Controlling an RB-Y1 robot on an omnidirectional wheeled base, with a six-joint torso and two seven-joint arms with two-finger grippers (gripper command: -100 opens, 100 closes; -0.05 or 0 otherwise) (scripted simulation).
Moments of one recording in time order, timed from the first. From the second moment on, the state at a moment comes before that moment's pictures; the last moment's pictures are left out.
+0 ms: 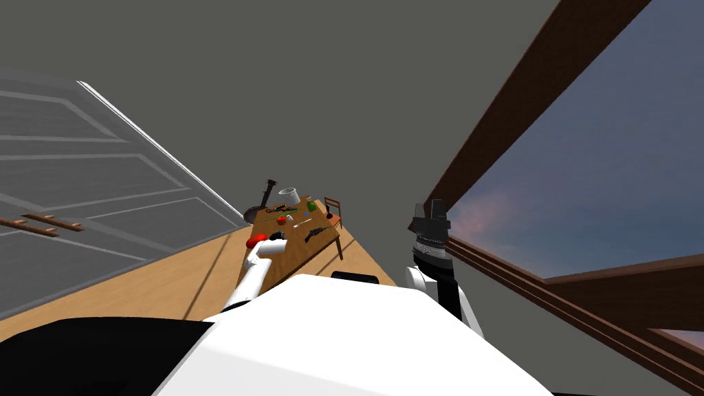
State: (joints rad) left arm 0.04 0.42 0.41 -1.33 -0.10 0.72 0.35; right arm 0.52 0.01 0.04 -2.36 0.09 -0.51 0.02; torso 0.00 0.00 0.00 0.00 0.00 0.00
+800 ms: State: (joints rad) left arm -0.07 0.46 0.50 -1.11 -0.09 0.93 0.43; right arm 0.52 0.01 0.04 -2.36 0.09 -0.51 0.02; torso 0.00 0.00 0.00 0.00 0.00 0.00
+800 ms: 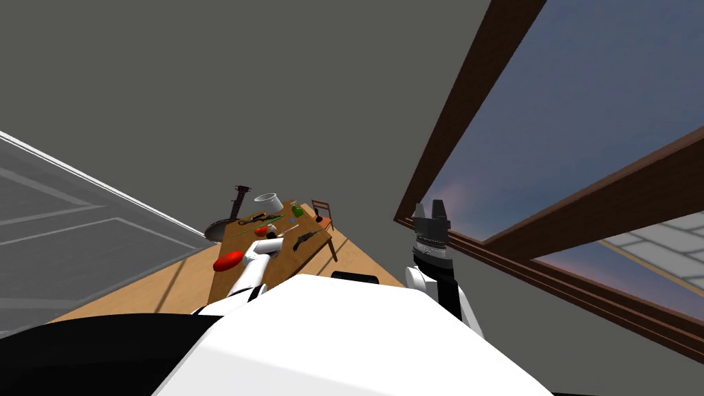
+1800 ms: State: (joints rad) left arm -0.19 0.51 0.60 -0.85 -0.08 1.19 0.53; right arm 0.52 0.01 0.04 -2.36 0.09 -0.51 0.02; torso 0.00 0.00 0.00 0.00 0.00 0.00
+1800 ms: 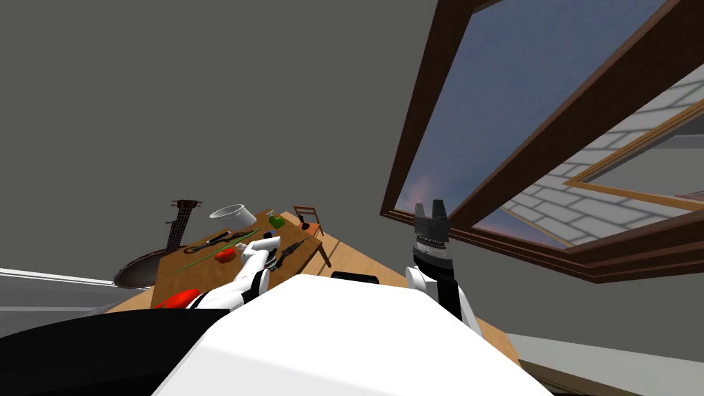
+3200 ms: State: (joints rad) left arm -0.32 0.58 0.69 -0.61 -0.04 1.45 0.64; right arm 0.52 0.01 0.04 -2.36 0.09 -0.51 0.02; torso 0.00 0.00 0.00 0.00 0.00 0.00
